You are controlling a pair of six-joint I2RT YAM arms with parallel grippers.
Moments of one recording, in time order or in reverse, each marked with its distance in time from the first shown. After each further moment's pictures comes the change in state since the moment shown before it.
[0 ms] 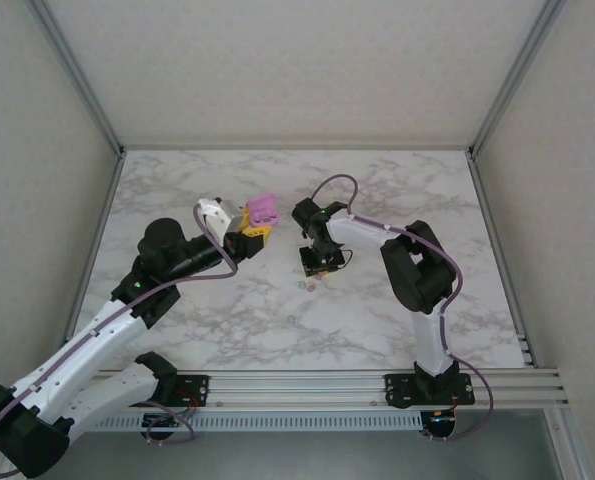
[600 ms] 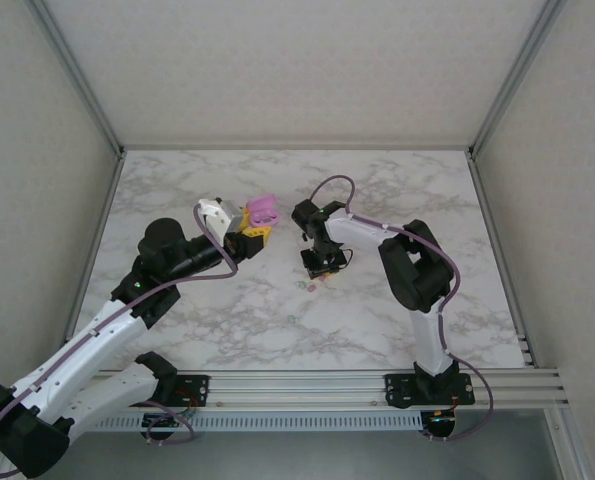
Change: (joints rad) left arm 0.000 0.000 0.000 -0.005 0.000 0.000; right arm 0.001 0.018 0.017 -0.052 0.021 -0.044
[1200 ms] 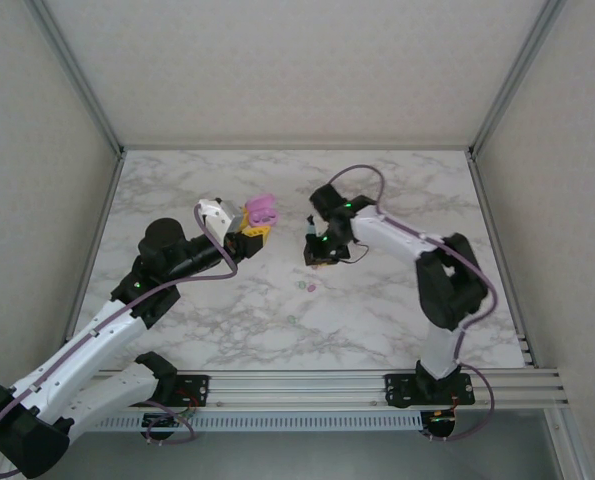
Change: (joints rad) left arm 0.000 -0.004 0.000 -0.019 -0.026 0.026; right arm -0.084 -0.268 -0.124 0.151 -0.295 0.086
